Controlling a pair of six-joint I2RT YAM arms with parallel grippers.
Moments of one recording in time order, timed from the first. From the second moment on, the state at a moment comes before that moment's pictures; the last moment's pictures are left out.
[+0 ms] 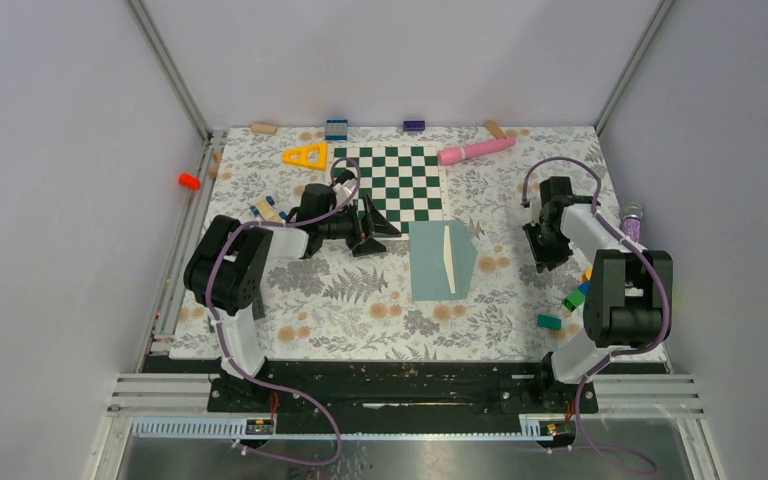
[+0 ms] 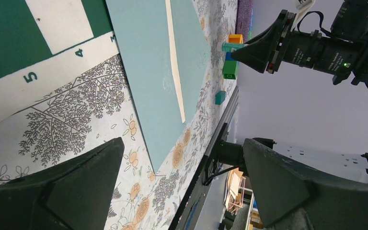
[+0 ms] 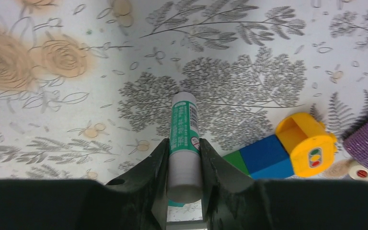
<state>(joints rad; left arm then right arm) -0.35 1.89 0.90 0.43 0.88 -0.92 -0.03 1.62 1.04 -0.78 0.11 -0.22</state>
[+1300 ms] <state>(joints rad) -0.68 1.72 1.19 0.07 1.25 -0.42 0.23 1.60 1.40 -1.32 -1.09 -0.53</state>
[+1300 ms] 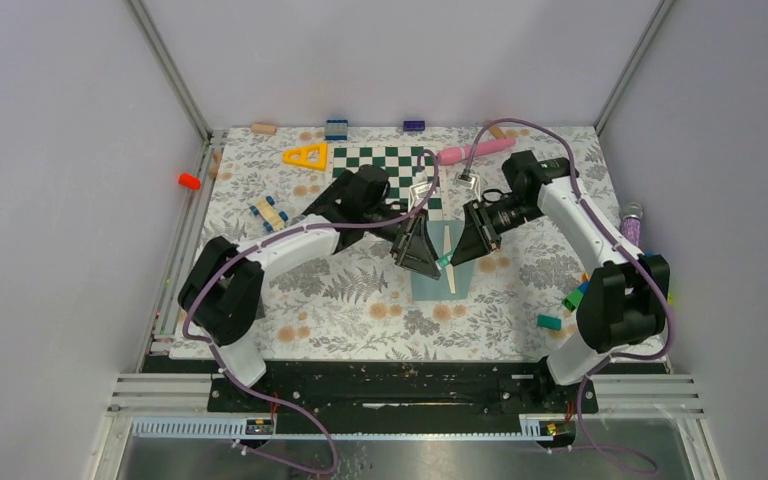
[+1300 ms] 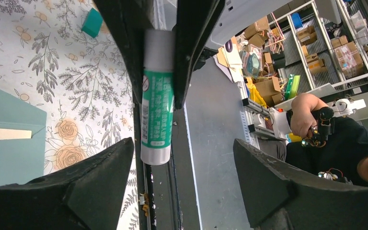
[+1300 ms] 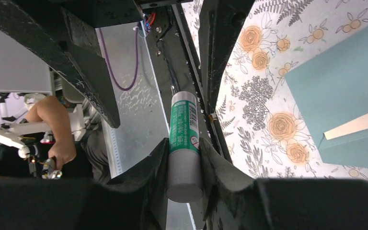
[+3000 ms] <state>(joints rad) 0.28 1.41 0.86 0.47 1.09 -0.76 0.80 2.04 1.50 -0.51 -0.09 0.10</state>
